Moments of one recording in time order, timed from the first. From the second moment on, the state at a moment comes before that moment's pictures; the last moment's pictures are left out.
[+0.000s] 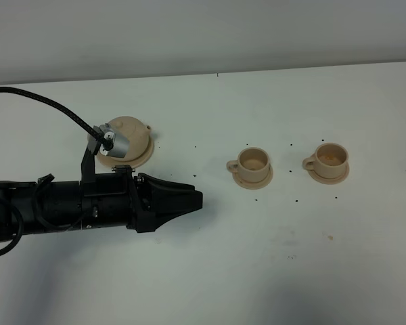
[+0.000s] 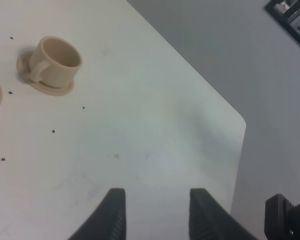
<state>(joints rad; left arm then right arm) -0.21 1.69 -0.62 -1.75 0.93 1.87 0.39 0.15 -0.49 0.12 1.07 -0.10</state>
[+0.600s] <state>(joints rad) -0.21 1.69 -0.68 -1.75 0.91 1.83 0.35 0.06 -0.48 0.15 1.07 -0.10</state>
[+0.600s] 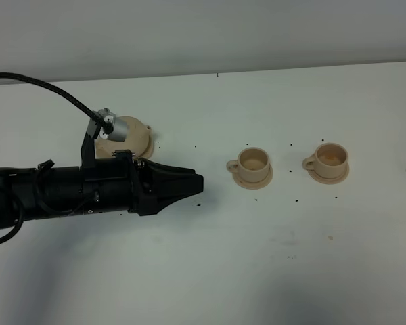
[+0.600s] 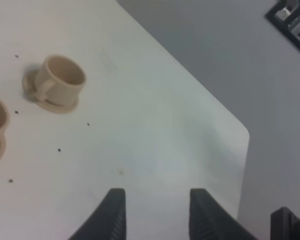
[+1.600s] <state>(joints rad) -0.21 1.69 -1.01 -1.50 0.58 1.50 -0.03 0.06 -0.48 0.15 1.07 -0.10</state>
